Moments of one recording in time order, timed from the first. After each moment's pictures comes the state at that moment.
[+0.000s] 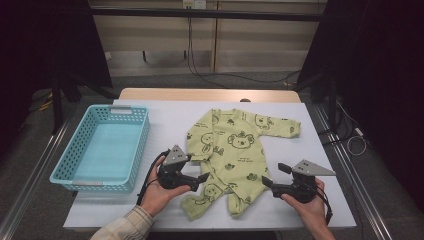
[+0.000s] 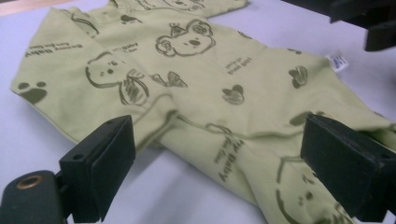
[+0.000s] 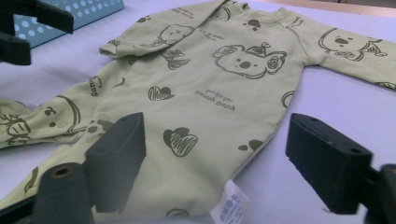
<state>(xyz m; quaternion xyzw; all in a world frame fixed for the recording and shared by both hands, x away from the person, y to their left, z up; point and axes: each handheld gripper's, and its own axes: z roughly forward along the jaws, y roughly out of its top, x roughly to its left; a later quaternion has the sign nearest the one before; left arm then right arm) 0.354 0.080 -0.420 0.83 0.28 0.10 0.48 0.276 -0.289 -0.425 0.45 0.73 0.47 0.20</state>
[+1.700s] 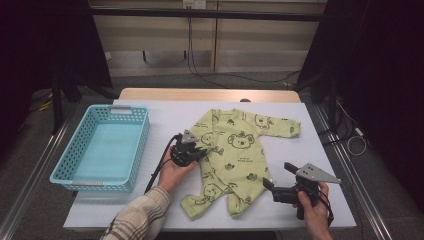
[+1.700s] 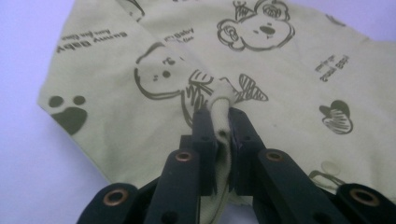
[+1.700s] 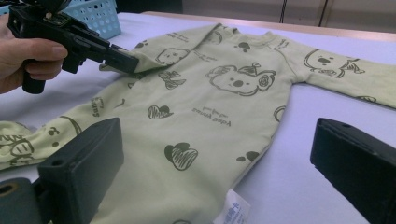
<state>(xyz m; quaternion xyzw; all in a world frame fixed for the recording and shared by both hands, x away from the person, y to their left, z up) 0.417 0.054 -0.440 0.84 0.33 0.12 0.42 0.266 -0.289 -0.425 0.45 0.70 0.50 0.24</state>
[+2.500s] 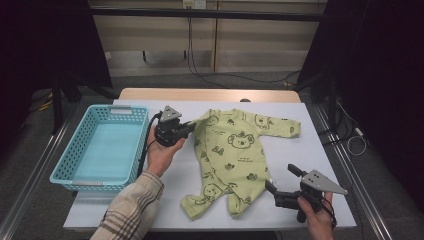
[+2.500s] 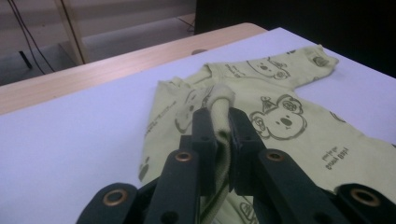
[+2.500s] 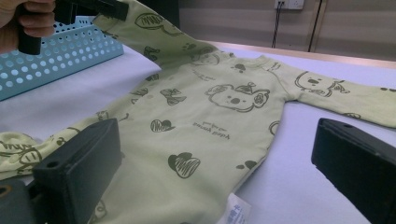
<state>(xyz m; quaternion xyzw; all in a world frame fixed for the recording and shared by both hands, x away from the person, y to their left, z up) 0.436 0.085 -0.374 0.77 0.36 0.17 0.50 0.249 -0.290 -0.425 0.44 0.68 0.53 0.27</state>
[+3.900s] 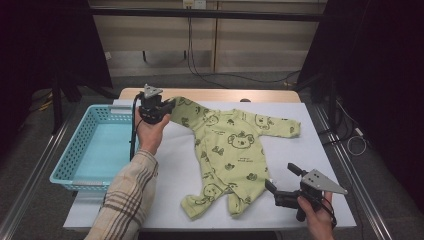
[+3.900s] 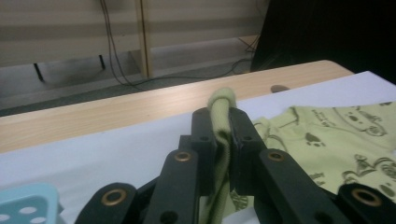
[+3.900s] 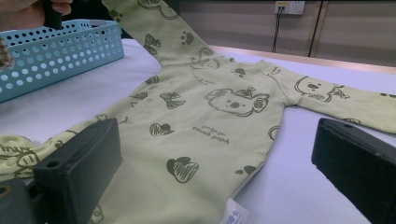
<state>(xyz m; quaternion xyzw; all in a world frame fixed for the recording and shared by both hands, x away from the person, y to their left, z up) 0.493 0.122 -0.358 0.72 0.45 0.24 0.47 0.251 -0.291 -0.426 0.43 0.68 0.53 0.28</state>
